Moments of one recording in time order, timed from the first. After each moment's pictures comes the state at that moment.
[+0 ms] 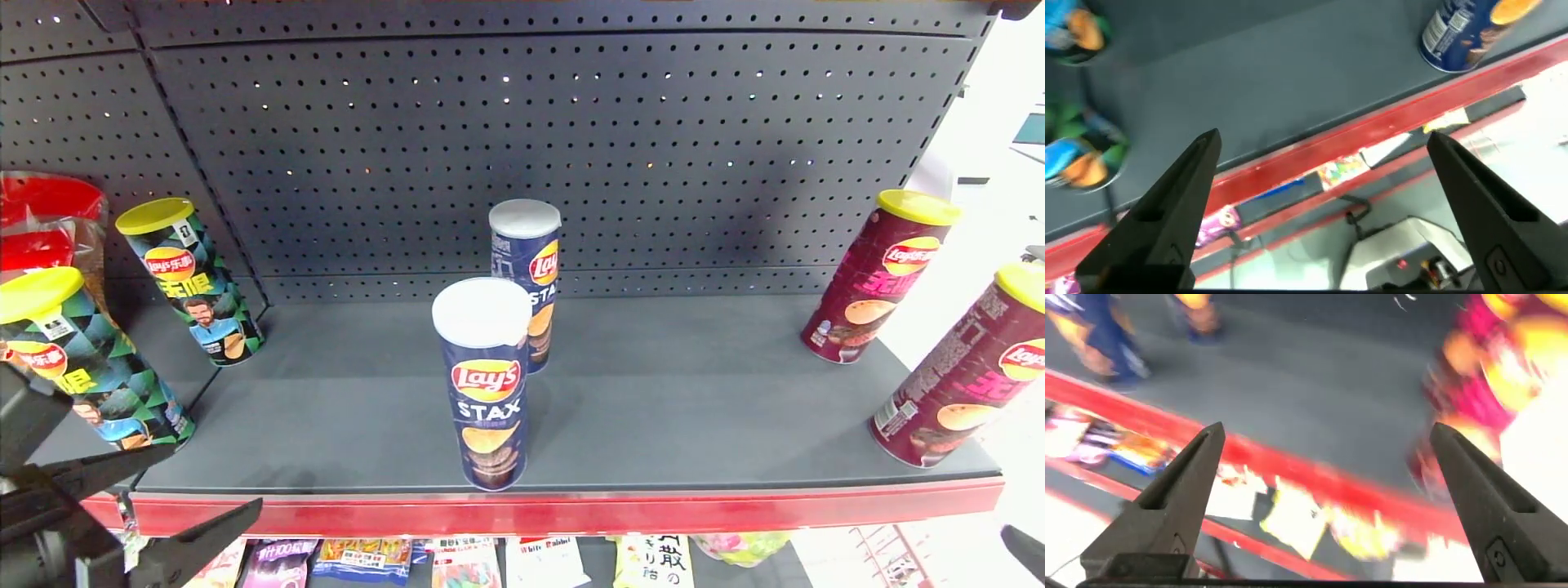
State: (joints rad) left arm -0.24 0.95 -0.42 -0.05 -0.16 0.07; right arm 0.32 0.48 -0.29 -0.08 0.00 -0.11
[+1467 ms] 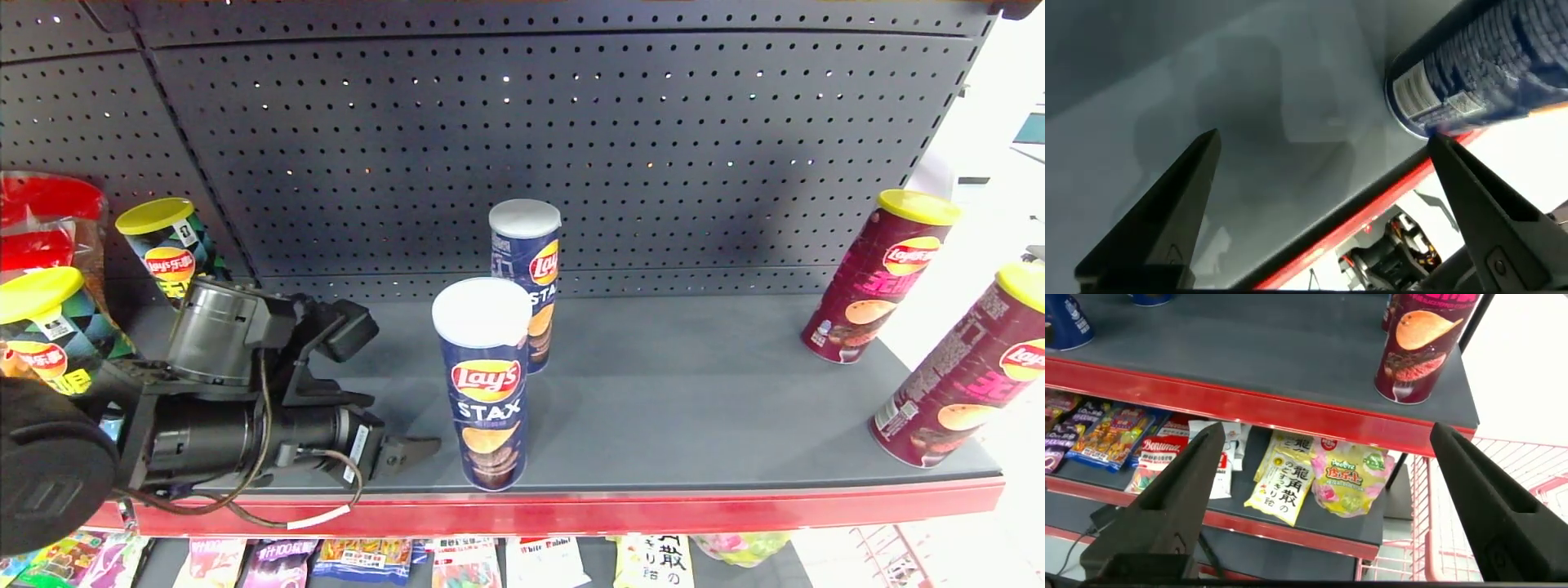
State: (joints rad) left arm -0.45 1.60 -0.70 -0.20 -0.18 0.03; right arm 0.22 0.09 -0.20 0.20 -0.03 -0.08
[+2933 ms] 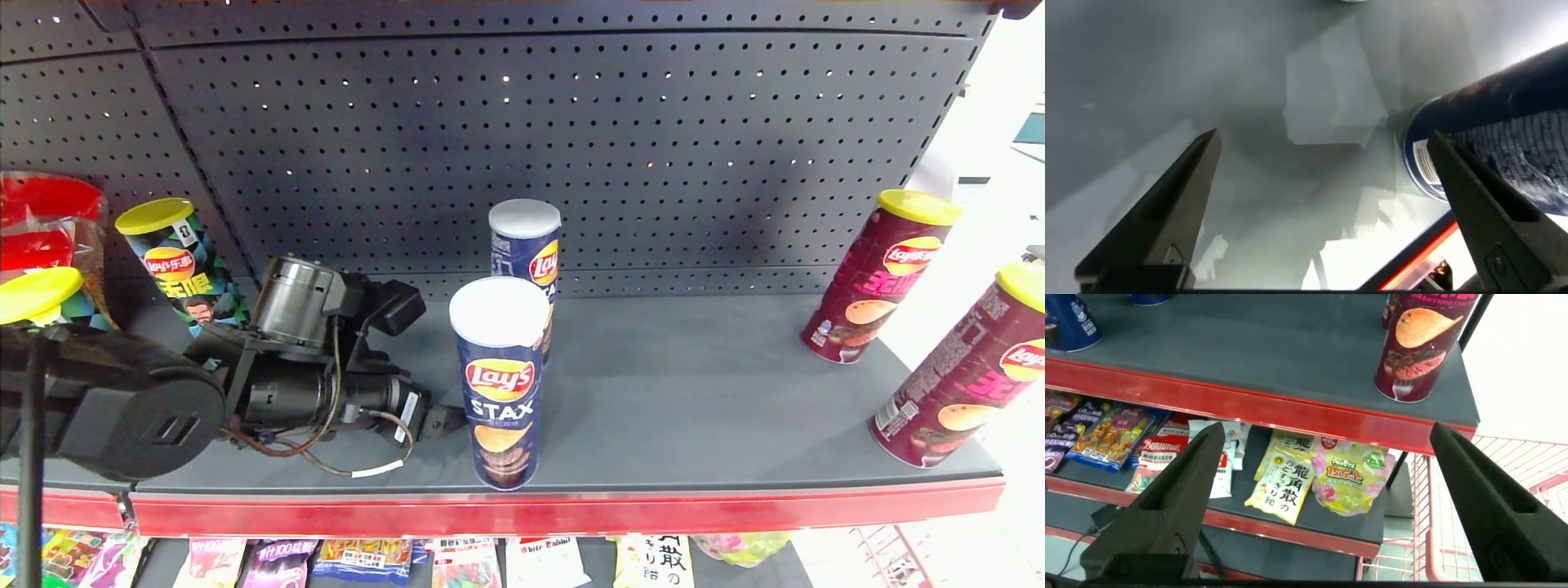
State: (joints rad) left arm -0.48 1.75 -0.86 -0.20 -0.17 0.05; right arm 0.22 0.09 -0.20 0.20 -0.04 -0.07
